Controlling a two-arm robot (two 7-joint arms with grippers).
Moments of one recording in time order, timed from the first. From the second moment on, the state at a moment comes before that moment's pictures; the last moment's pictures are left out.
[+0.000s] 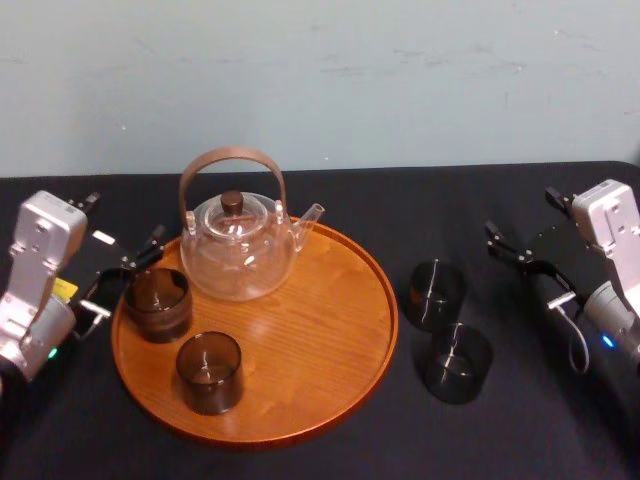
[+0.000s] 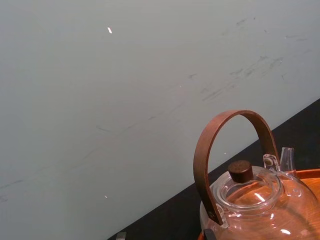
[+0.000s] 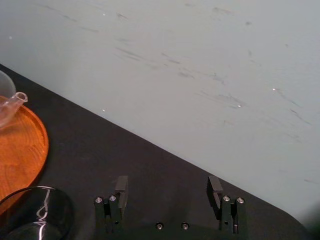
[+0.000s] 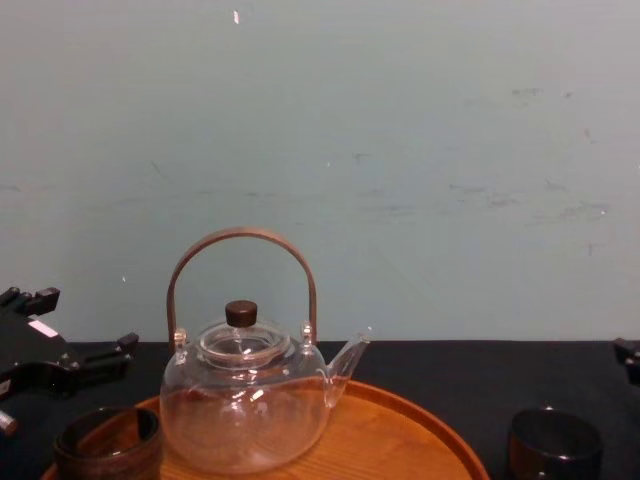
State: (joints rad) left arm -0.20 0.60 0.45 -1.41 -0.25 -0.12 0.03; right arm 0.20 0.60 -0.45 -1.41 0.25 -0.12 -0.02
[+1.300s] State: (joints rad) left arm -0.20 0.60 0.45 -1.41 -0.25 -0.12 0.03; right arm -0.10 0.75 -0.26 -1.72 0.42 0.06 0.18
